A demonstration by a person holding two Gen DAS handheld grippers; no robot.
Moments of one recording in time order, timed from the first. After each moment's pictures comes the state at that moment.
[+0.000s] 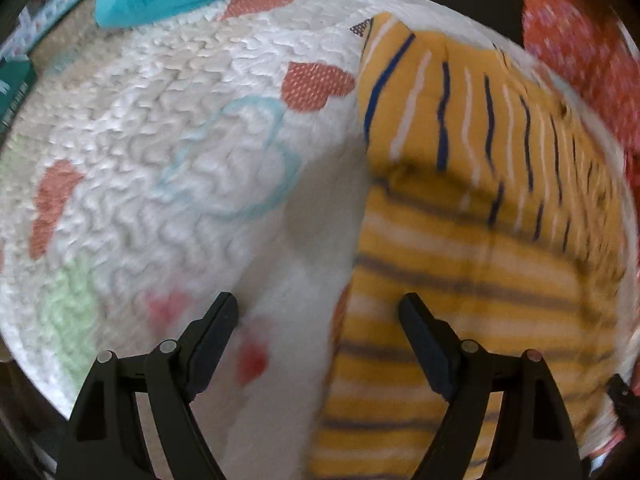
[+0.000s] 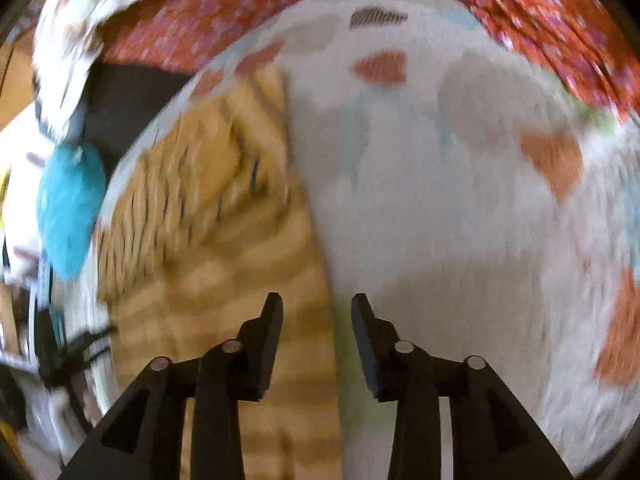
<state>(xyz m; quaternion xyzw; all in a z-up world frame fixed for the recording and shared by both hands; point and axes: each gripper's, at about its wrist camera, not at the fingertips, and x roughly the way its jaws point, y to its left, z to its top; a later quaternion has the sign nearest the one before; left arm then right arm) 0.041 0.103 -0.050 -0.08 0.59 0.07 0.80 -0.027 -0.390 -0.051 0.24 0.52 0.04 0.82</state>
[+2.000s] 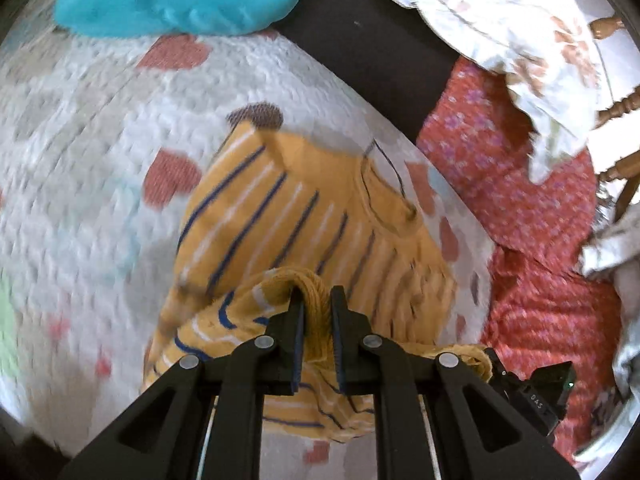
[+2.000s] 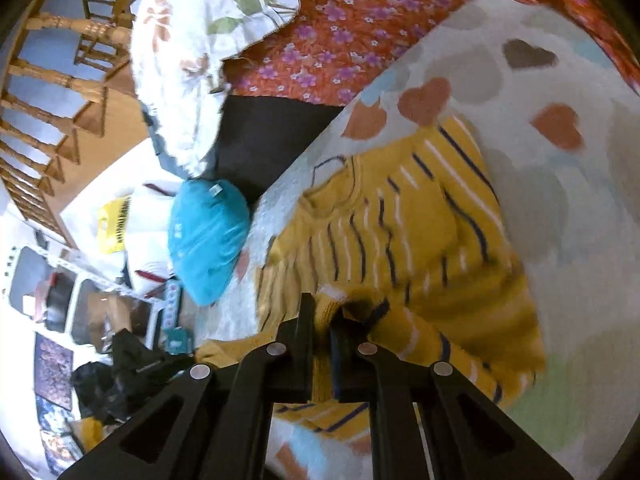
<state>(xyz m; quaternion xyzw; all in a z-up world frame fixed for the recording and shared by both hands) 0.122 0.087 0.049 -0.32 0.52 -0.05 0.79 0.082 -0.339 0.033 0.36 0.41 0.19 0.81</state>
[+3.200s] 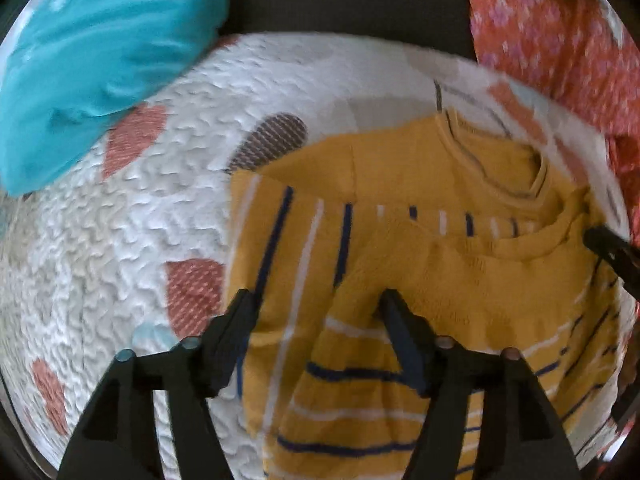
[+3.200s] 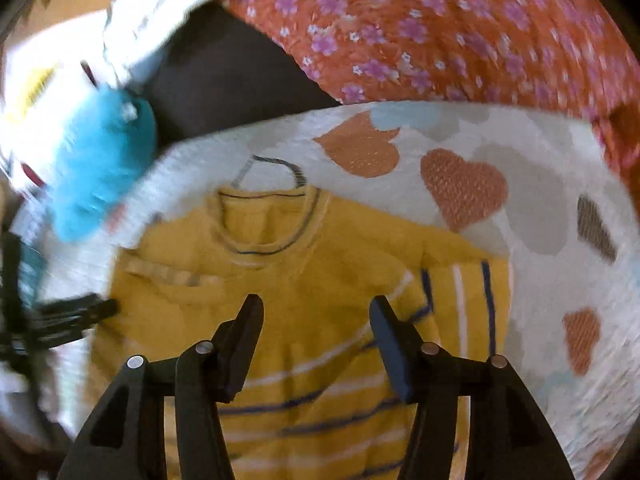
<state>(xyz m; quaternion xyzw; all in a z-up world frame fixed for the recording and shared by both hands) 0.197 0.046 -0.026 -0.01 0.58 -0.02 0.82 0.215 -0.257 0.004 0.01 0.46 0.12 0.88</state>
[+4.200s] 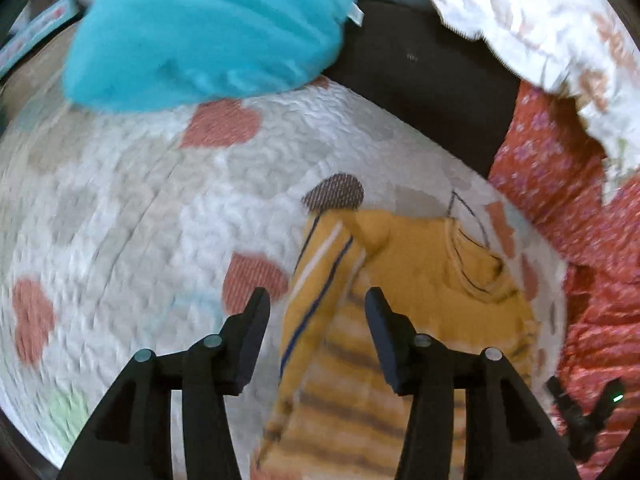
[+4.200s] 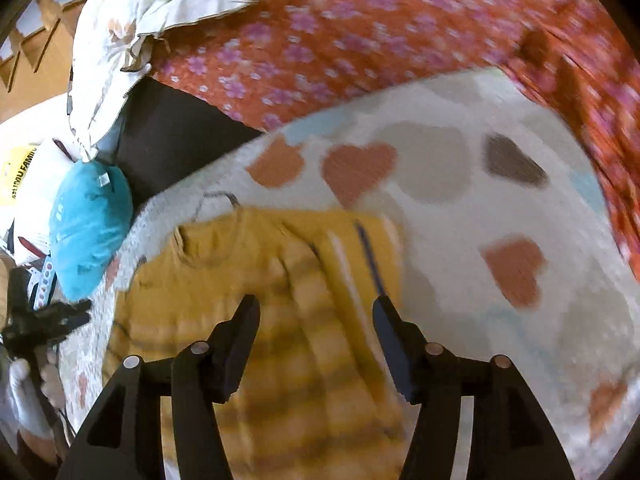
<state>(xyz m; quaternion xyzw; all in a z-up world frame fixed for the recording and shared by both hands) 0.135 0.136 0.037 -0.24 0.50 0.03 0.83 0.125 -0.374 0.012 0.16 0.44 0.07 0.88</state>
